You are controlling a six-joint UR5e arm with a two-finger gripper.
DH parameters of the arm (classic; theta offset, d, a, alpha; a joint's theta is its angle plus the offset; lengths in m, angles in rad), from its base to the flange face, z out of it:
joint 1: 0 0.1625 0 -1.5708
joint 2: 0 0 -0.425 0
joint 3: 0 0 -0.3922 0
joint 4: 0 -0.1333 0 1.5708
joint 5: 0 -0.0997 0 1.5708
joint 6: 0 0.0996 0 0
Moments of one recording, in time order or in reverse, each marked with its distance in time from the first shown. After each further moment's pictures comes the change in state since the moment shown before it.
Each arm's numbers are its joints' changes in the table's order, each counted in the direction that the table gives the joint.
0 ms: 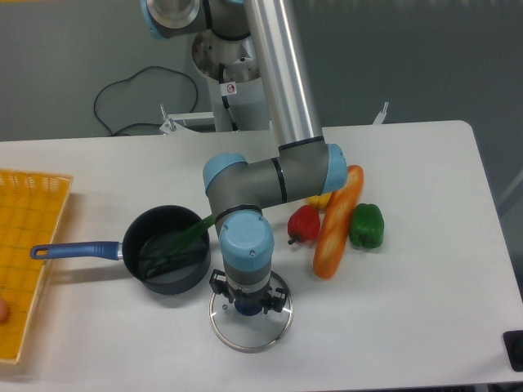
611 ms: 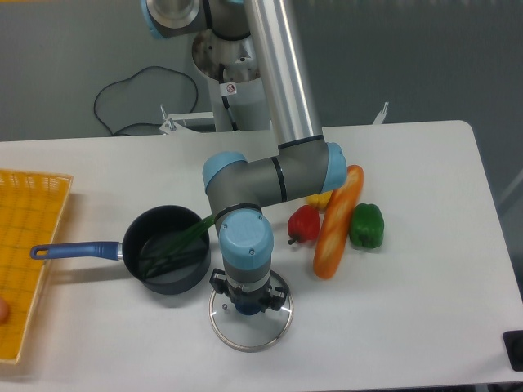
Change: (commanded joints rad) arm 0.000 -0.005 0.008 0.000 -0.003 0.002
